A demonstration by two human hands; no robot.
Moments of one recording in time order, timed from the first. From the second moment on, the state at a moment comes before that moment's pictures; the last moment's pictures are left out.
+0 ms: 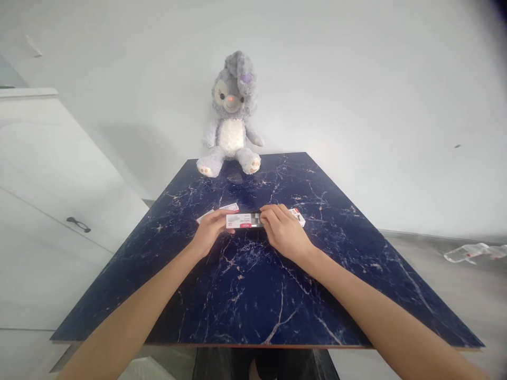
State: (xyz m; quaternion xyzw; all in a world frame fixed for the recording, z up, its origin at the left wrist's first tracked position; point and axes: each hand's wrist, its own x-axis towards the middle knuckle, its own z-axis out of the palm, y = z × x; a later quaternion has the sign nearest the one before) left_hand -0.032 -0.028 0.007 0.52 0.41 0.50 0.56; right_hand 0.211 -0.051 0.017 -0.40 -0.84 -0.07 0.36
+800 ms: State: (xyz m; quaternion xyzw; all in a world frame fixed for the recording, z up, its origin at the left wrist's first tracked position) left_hand -0.036 -0.026 0.014 0.43 0.34 0.53 0.65; right_hand 0.218 -0.049 0.020 -0.45 -0.70 0.05 0.56
